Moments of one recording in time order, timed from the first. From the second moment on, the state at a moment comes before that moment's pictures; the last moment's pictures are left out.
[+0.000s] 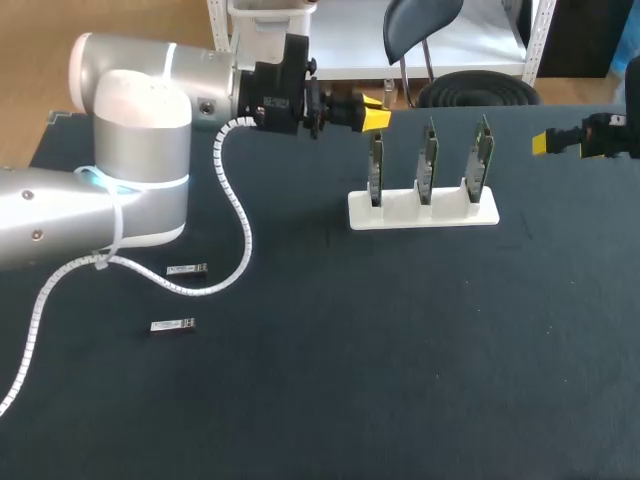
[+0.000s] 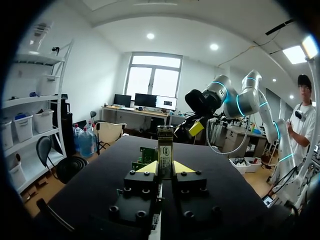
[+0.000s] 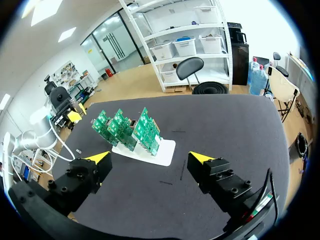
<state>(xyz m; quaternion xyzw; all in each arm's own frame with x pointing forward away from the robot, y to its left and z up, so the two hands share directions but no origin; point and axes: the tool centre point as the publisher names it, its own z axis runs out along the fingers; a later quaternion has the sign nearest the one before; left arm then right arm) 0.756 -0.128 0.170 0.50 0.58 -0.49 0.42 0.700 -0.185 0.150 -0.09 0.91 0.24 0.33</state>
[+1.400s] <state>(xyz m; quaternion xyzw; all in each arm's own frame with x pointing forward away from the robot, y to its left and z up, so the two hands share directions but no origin) 0.755 -0.128 0.171 0.50 0.58 -0.49 0.42 0.745 -0.078 0.218 -0.45 0.77 0.27 0.37</state>
